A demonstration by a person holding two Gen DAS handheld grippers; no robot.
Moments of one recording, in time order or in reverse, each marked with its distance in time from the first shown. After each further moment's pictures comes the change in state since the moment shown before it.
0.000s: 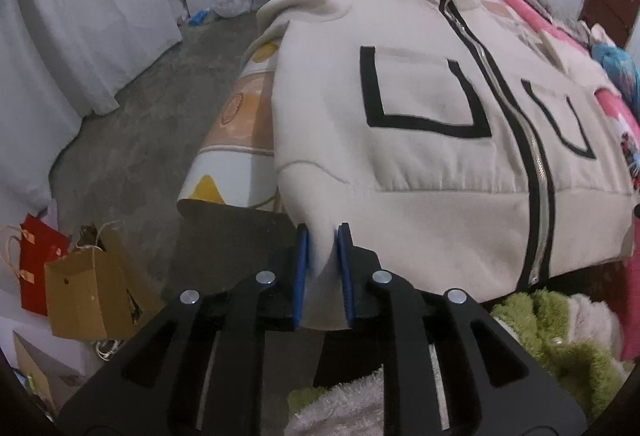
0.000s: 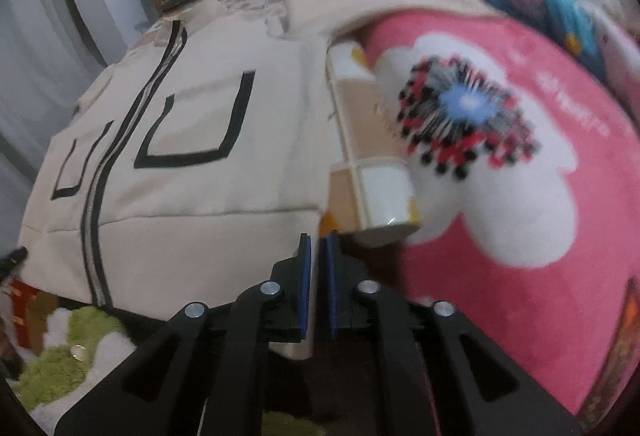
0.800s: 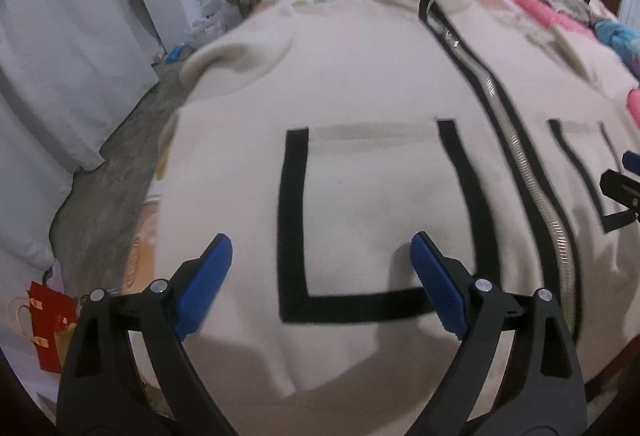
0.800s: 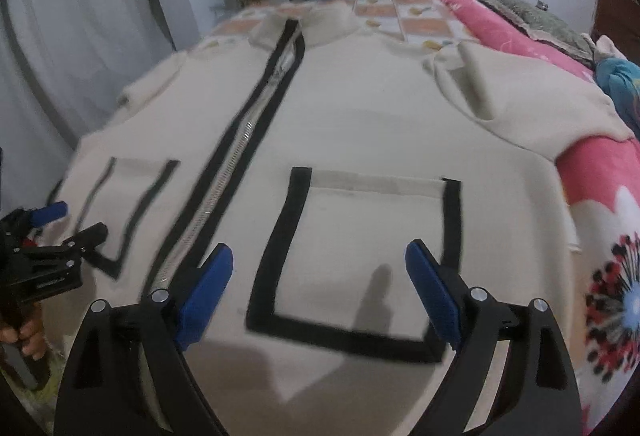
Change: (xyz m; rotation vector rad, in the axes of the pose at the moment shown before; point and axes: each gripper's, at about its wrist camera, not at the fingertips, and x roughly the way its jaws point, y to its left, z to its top) left arm 0.089 -0.078 0.095 0.142 -0.026 0.055; right arm 0.092 0.154 0.093 -0.232 -0.028 0.164
